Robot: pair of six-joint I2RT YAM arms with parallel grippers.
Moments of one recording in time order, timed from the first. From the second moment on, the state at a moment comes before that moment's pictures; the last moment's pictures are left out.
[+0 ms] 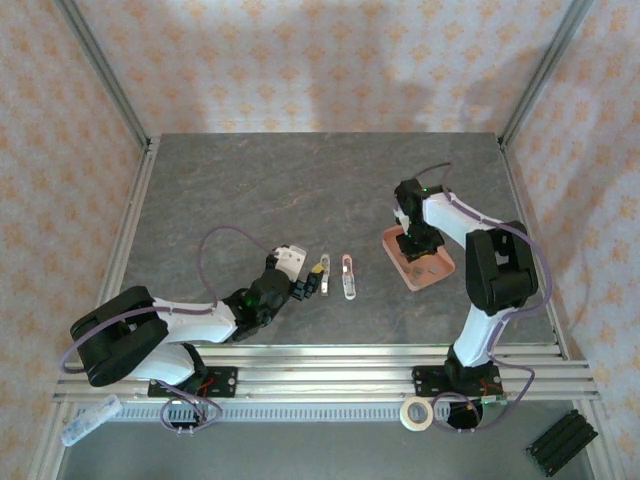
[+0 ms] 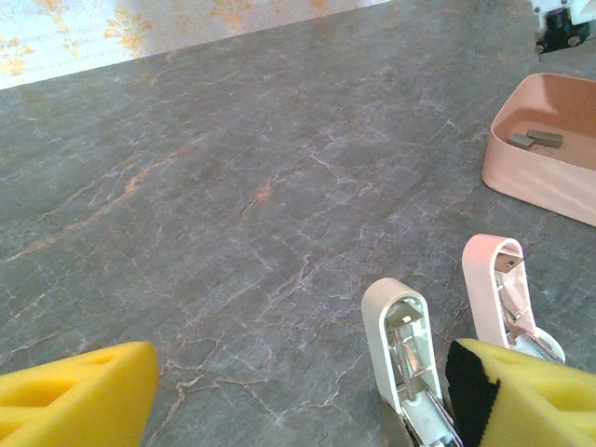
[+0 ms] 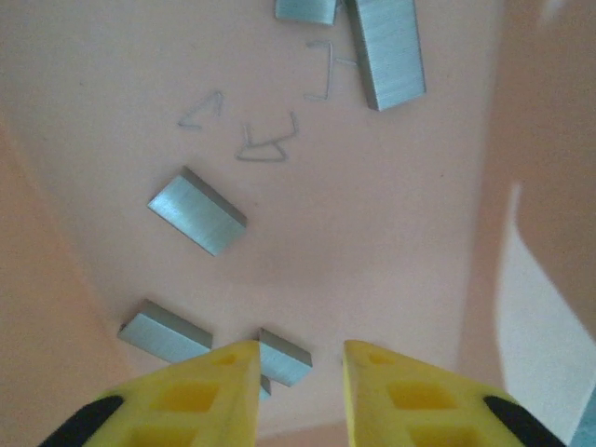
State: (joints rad) left arm -0.89 1.37 0.36 0.64 -0.47 -0.14; right arm 0.27 1.81 1.23 -1.02 0.14 -0.05
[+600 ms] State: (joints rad) left arm -0.89 1.36 0.36 0.62 -0.47 -0.12; right arm 0.27 1.90 1.23 -1.03 0.17 -0.06
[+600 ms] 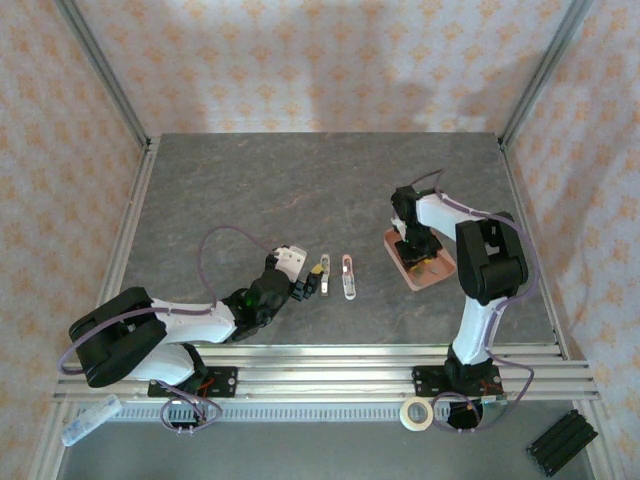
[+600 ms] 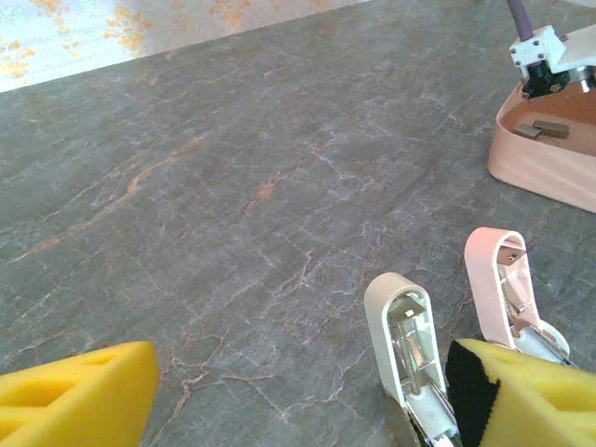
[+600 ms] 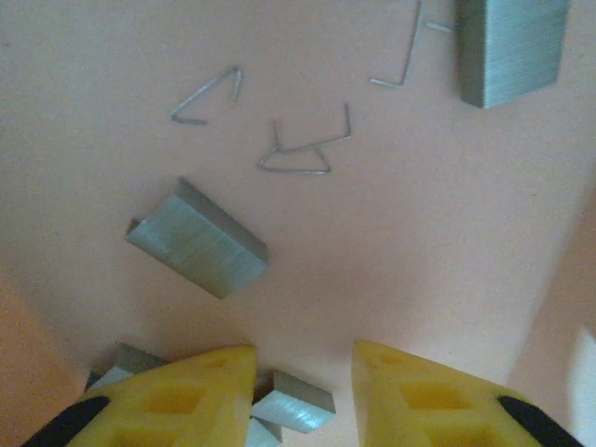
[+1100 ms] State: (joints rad) left arm -0.89 1.36 0.36 0.61 -0.47 -0.12; right arm 0.26 1.85 1.22 -0.99 0.24 0.00
